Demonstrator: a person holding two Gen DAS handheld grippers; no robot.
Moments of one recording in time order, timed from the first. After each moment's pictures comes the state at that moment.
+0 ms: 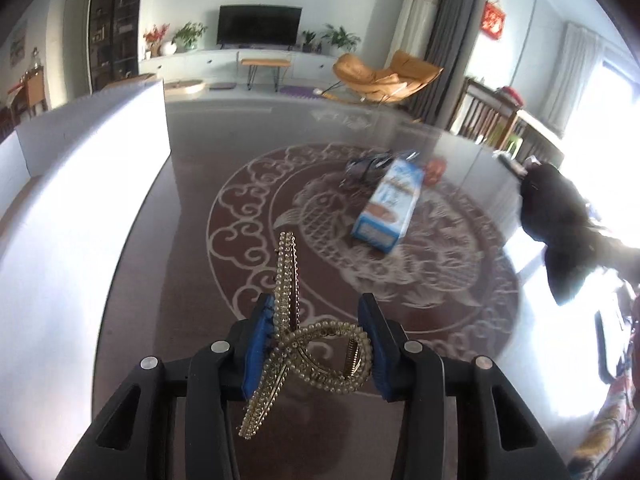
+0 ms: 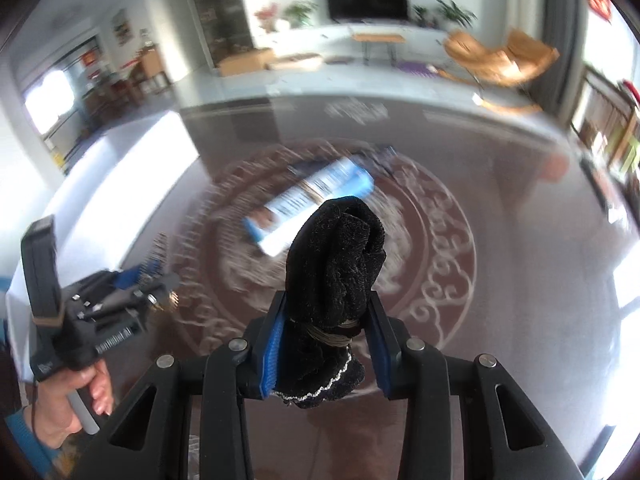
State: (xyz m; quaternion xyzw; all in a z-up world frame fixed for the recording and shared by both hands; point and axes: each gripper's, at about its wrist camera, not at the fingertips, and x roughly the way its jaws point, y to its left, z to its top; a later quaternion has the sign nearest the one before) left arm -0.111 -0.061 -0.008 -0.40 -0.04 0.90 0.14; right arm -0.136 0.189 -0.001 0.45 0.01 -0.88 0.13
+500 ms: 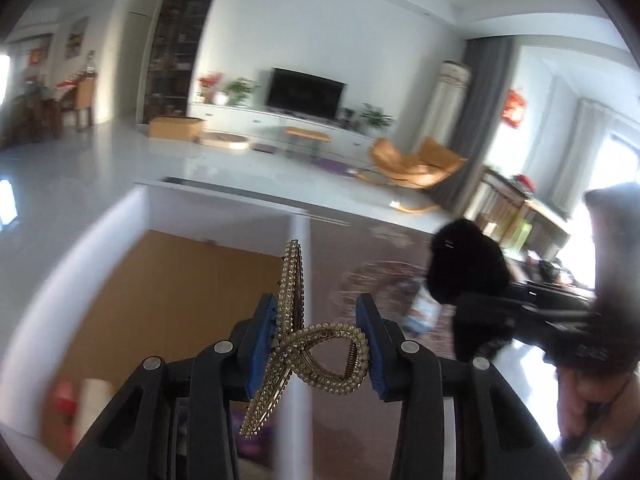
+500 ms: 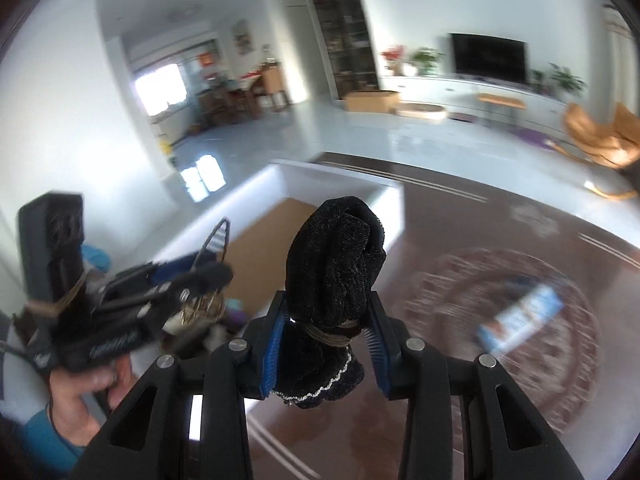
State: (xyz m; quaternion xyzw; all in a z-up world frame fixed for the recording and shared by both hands) left arm -0.040 -0.249 0.125 -0.31 -0.10 0.94 0.06; right arm -0.100 -0.017 0.089 0.37 0.01 -0.87 0.33
